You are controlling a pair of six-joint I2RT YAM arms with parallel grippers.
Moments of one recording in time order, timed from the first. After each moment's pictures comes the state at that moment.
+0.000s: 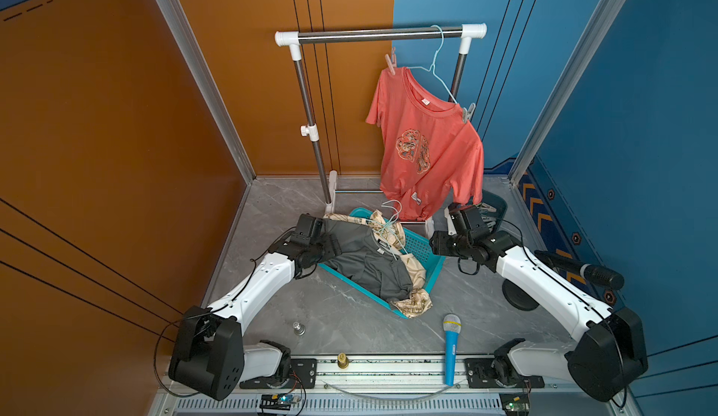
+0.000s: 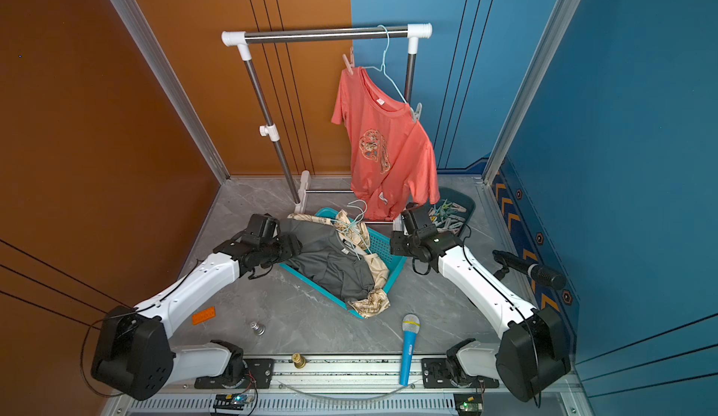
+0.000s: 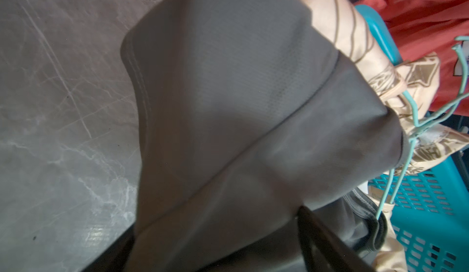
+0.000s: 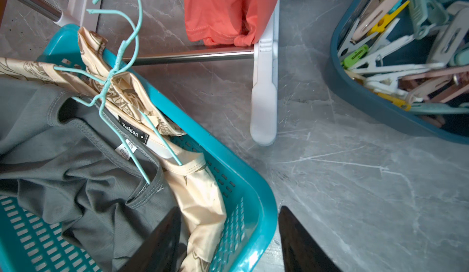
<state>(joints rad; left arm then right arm) -0.32 1.30 0.85 -0.48 0.02 -0.67 0.44 1.30 1.02 -0.63 0.01 0.45</state>
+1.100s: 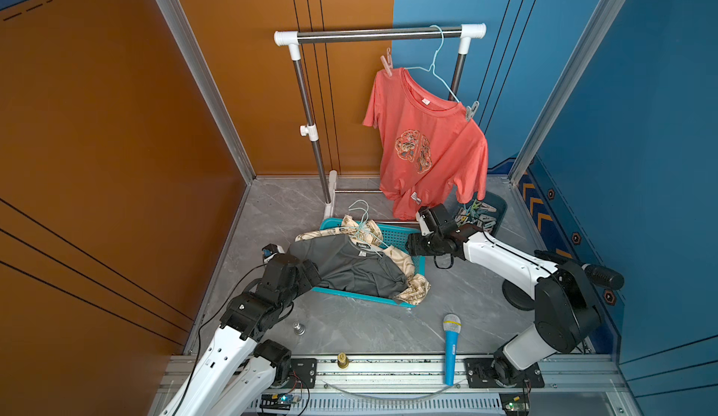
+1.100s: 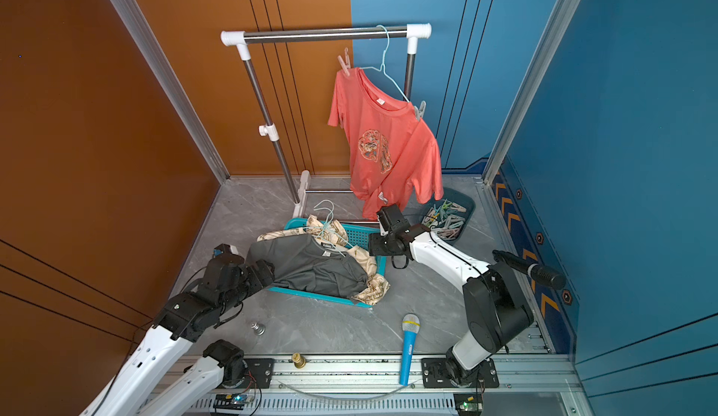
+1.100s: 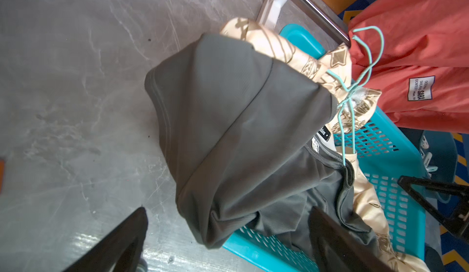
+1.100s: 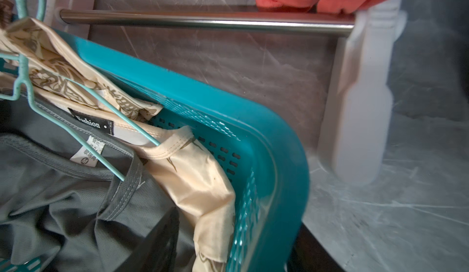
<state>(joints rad) -0.41 0.71 0.75 -0.85 -0.21 -0.84 0.51 1.56 1.11 -0.52 -0.07 0.41</state>
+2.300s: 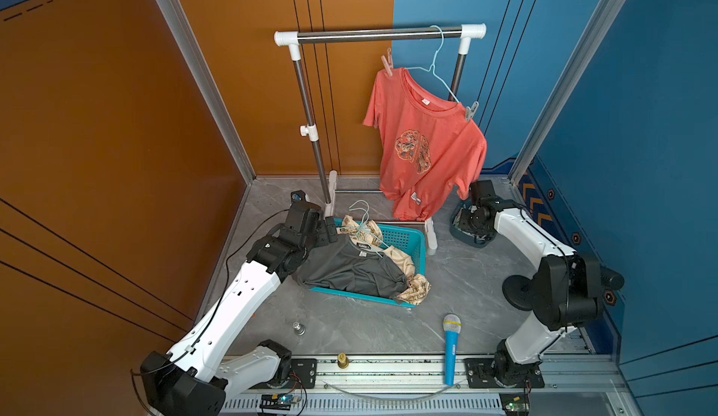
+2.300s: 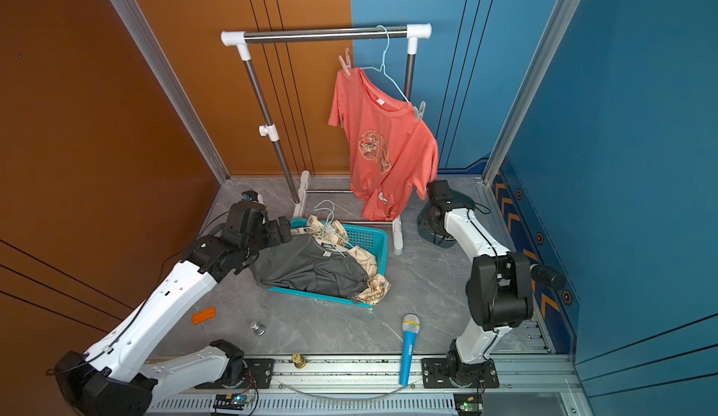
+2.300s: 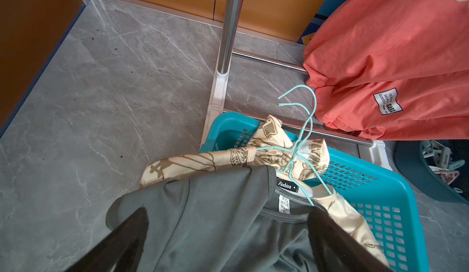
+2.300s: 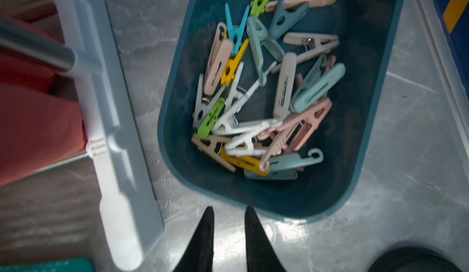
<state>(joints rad) -0.42 1.12 1.11 -0.70 -0.28 -0.52 0.10 1.74 1.34 -0.70 0.16 0.40</state>
